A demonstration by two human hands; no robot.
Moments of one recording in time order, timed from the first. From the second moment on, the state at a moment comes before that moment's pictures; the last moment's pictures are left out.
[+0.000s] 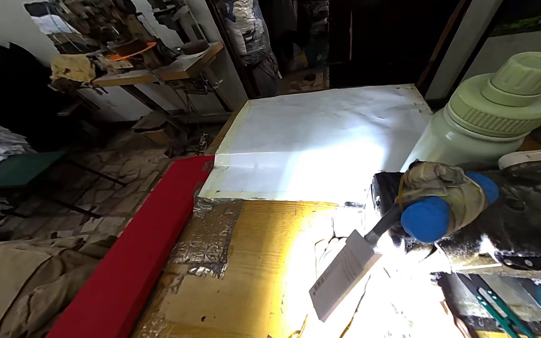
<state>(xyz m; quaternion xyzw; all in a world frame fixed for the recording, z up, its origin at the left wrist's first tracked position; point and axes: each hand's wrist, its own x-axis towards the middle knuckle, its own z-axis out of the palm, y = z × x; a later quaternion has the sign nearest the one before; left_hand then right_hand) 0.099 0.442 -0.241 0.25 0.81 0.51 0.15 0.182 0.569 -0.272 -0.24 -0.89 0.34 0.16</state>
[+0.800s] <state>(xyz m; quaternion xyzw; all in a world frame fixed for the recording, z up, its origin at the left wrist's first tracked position) 0.129 0.409 -0.220 0.51 0.74 0.43 -0.09 0.215 0.537 -0.205 -0.18 -0.85 0.43 0.25</state>
